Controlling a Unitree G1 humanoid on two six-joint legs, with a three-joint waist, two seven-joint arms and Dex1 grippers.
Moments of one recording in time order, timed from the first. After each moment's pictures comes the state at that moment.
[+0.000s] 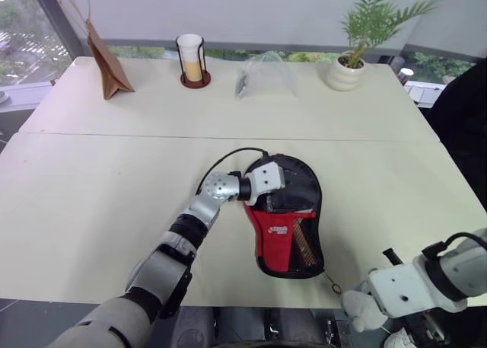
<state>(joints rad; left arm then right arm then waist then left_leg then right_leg) -0.75 0.05 -0.34 0.79 0.06 -0.33 -0.96 0.47 -1.31 -0.28 -0.75 0.03 0.07 1.45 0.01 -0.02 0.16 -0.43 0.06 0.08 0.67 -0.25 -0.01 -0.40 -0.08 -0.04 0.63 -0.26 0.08</state>
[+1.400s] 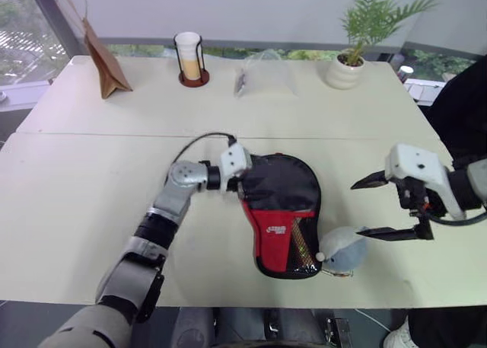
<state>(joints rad) -0.67 0.27 -0.19 0.33 -0.16 0.06 -1.07 -0.21 -1.27 -0.22 -0.49 0.45 0.67 1.33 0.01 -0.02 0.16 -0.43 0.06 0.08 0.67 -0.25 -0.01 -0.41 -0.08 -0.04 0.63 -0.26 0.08</state>
